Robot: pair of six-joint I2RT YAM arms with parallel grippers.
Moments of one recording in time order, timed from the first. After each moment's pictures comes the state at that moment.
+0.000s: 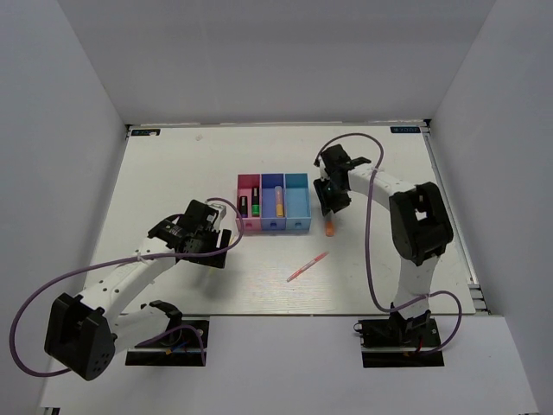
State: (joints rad) left arm -0.49 1.09 0.73 -0.79 -0.03 -0.22; right arm 0.44 1.90 1.37 -0.65 -0.06 0.06
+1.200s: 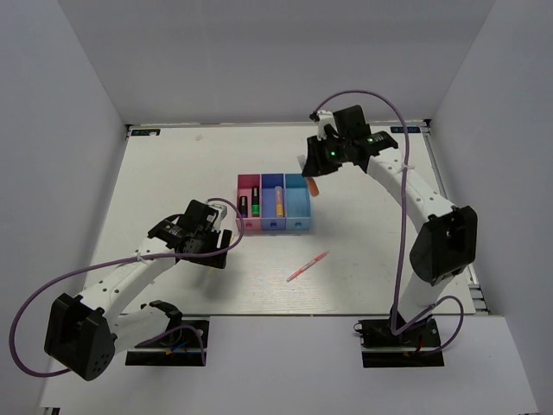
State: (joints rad) left arm -0.49 1.08 0.73 -0.79 -0.01 -0.22; right arm 0.44 1.72 1.60 -0.72 -0.37 0.07
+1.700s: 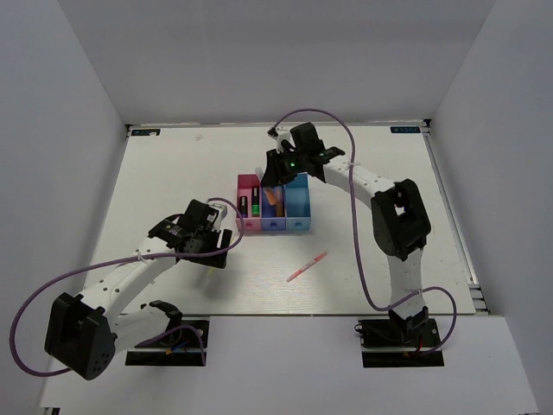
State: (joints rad) left arm -0.49 1.09 0.73 -0.78 -0.01 -0.22; right arm 0.58 2.06 1.65 -0.30 -0.57 0.19
